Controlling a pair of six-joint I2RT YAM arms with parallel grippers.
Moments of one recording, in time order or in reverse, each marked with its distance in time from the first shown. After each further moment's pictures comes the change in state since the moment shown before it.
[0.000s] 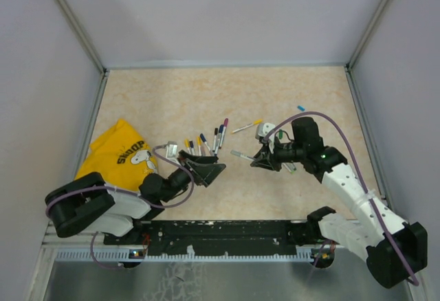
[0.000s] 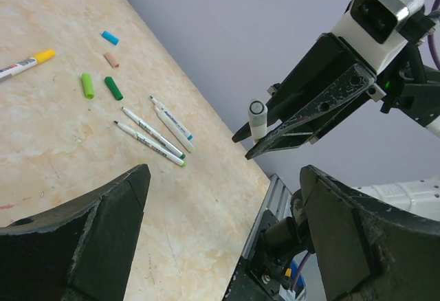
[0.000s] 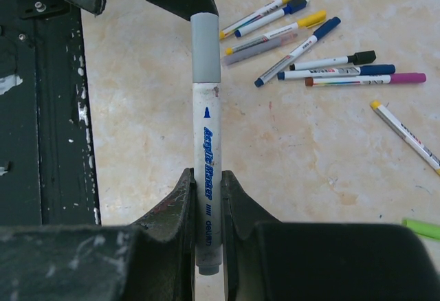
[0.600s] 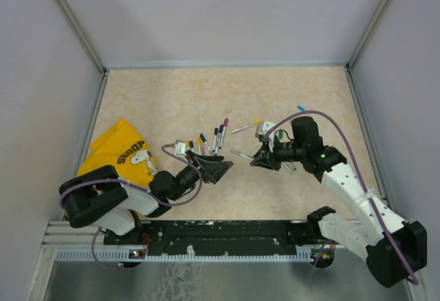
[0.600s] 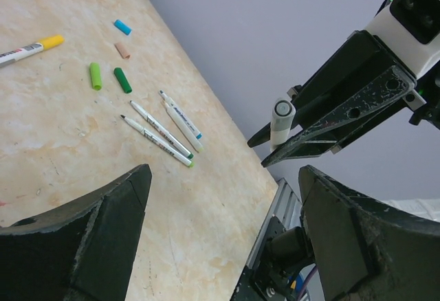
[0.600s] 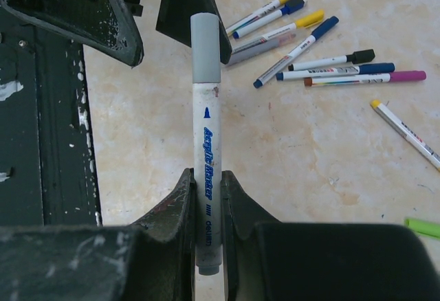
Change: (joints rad) left arm -0.039 0.134 0.076 0.001 -0.071 -0.024; right arm 0.000 0.010 0.000 0.015 0.004 0.027
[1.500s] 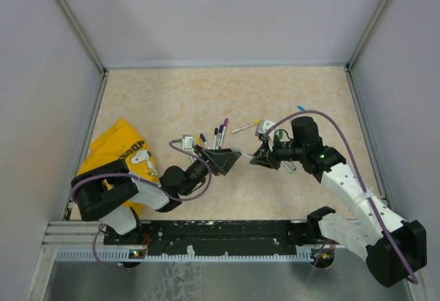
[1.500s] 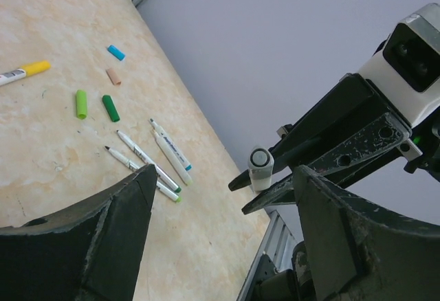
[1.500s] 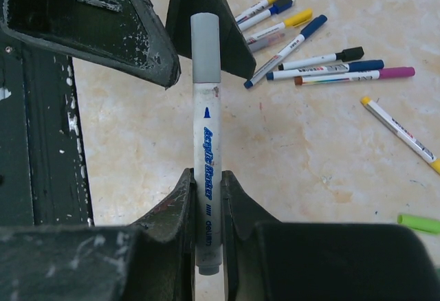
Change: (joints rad) left arm -0.040 0.105 0.137 0.001 -0.107 -0.026; right arm 0.000 0.001 -0.013 0.046 0.026 0.029
